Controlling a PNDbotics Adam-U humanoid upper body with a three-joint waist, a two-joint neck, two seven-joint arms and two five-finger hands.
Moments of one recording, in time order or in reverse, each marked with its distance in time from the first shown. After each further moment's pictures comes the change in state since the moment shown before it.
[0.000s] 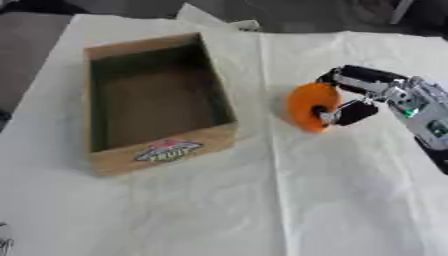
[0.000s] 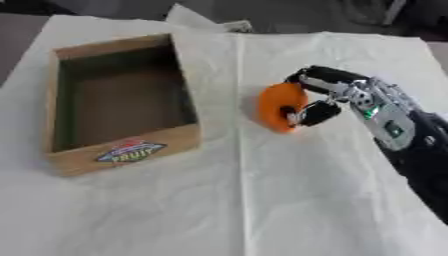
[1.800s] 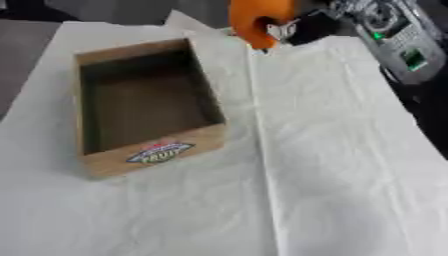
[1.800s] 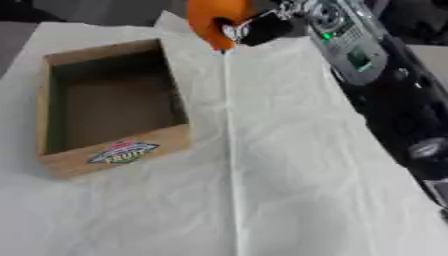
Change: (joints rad) left arm 0.000 0.002 -0.012 0.000 0.041 0.001 -0.014; right arm -0.290 0.107 -0.011 -0.163 -0.003 0.031 -0.088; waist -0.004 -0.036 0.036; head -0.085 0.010
